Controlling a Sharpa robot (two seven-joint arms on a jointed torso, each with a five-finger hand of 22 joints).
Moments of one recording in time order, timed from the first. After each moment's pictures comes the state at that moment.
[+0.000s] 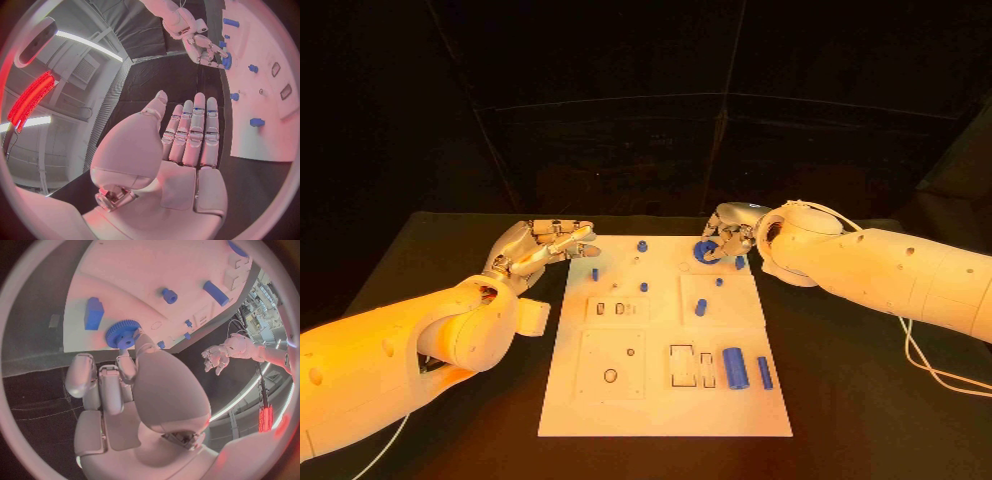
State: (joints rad) left arm 1.16 -0.87 -0.03 1.54 -0.06 -0.29 0.51; left_hand 1.37 0.01 0.05 0.04 0.07 1.00 0.21 0.08 0.07 1.09 0.16 0.10 0.07 1.13 0.11 0.17 0.15 0.17 0.88 0.23 0.29 0.10; right arm 1.29 -0.69 -0.04 1.20 -1.44 -0.14 -0.16; right_hand 1.50 -0.05 0.02 0.19 0.20 0.94 0.15 0.10 0.07 1.36 0.06 1.20 1.18 1.47 -0.02 1.47 1.31 0.10 1.29 0.09 1.40 1.12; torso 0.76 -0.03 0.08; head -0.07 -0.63
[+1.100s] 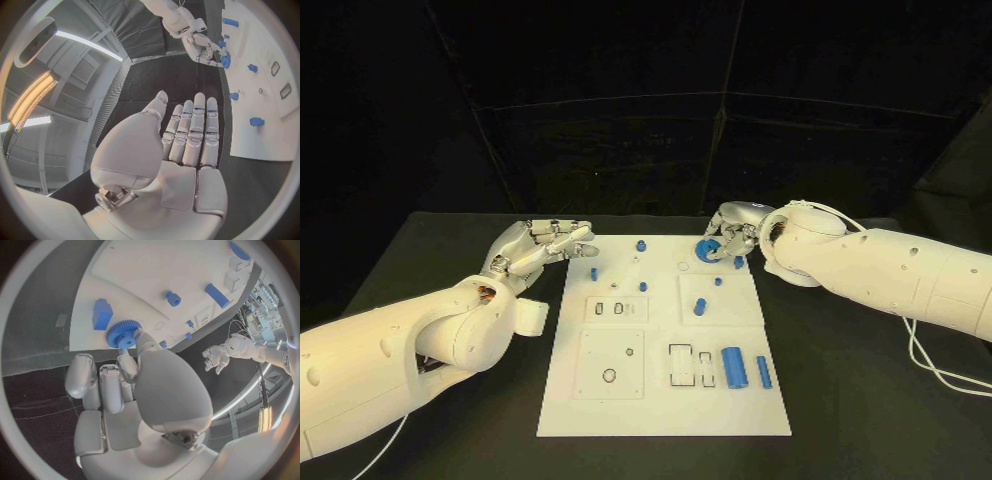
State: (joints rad) left arm 1.16 -0.87 -0.03 1.54 -0.06 -0.29 0.51; left_hand 1.37 0.01 0.05 0.04 0.07 1.00 0.21 0.08 0.07 1.09 0.16 0.10 0.07 1.13 0.11 0.17 0.15 0.17 0.88 0.23 0.28 0.10; right arm 1.29 -0.71 -0.04 1.21 -1.44 -0.16 -0.16; right_hand 1.45 -0.11 0.07 0.21 0.28 0.90 0.16 0.09 0.07 1.35 0.07 1.19 1.18 1.47 -0.01 1.47 1.31 0.10 1.30 0.10 1.41 1.12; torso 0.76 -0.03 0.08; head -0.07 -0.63
